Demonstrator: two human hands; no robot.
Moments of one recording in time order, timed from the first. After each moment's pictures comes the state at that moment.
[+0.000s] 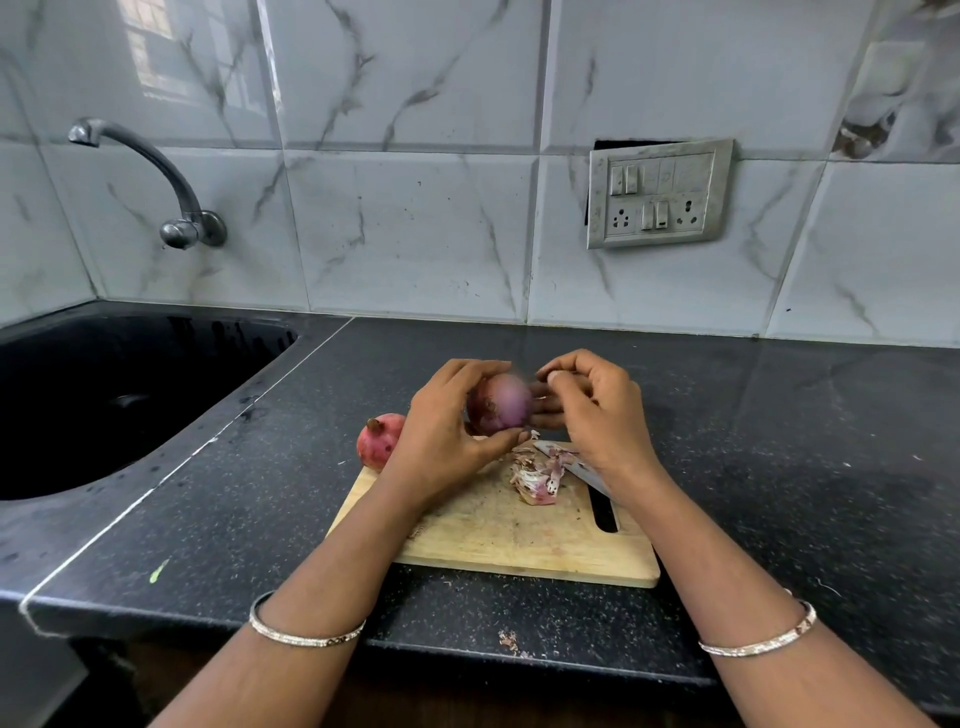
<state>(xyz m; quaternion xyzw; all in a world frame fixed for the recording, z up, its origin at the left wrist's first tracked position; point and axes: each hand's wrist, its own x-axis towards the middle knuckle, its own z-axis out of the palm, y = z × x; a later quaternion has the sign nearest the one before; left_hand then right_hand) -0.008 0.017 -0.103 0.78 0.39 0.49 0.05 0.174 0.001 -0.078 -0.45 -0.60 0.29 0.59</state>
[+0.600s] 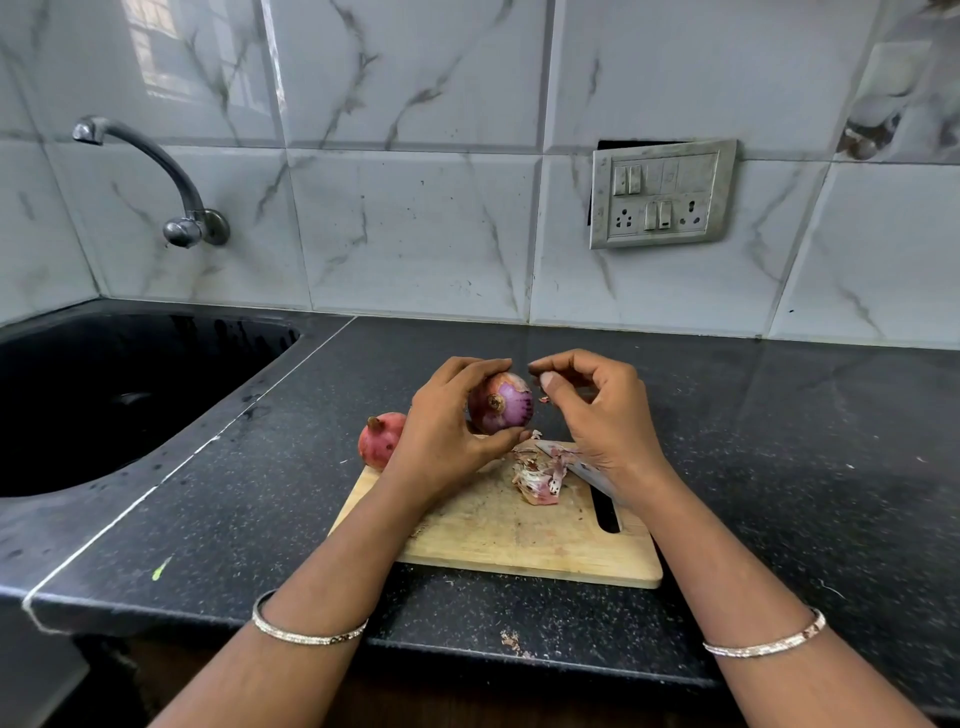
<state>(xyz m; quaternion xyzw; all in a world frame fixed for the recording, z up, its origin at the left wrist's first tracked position) -0.009 0.016 -0.103 0.78 0.39 0.49 0.04 0.178 0.002 -0.077 -0.46 -0.65 0.19 0.57</state>
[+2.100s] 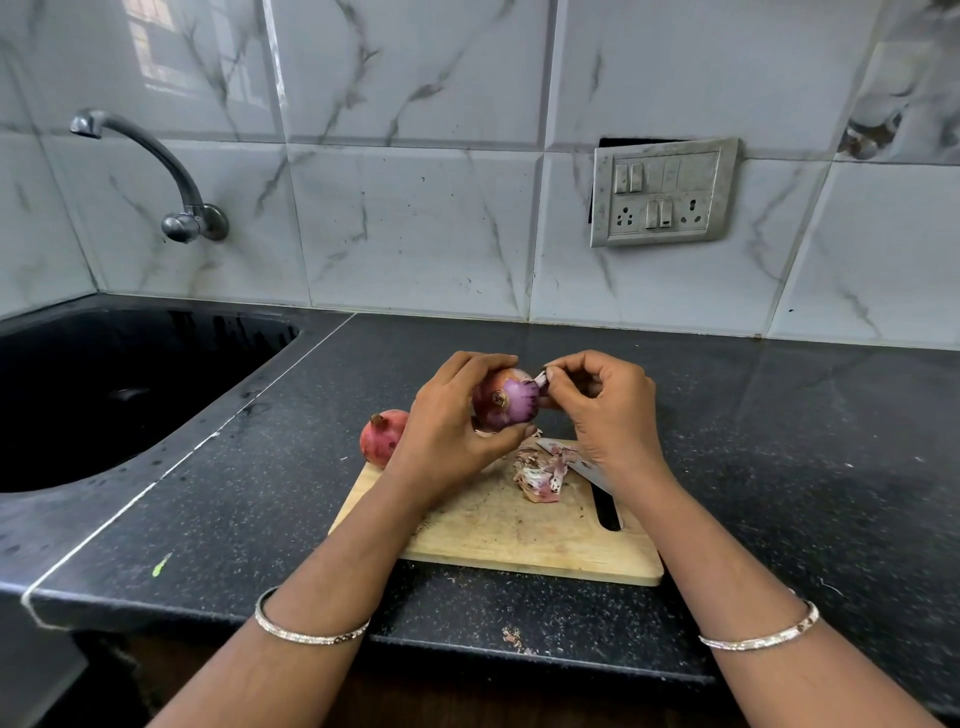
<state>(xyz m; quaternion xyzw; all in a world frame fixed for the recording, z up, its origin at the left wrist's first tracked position) -0.005 0.012 -0.099 0.78 0.38 0.50 0.03 0.177 0.006 -0.080 -0.46 -0.62 0.18 0.61</state>
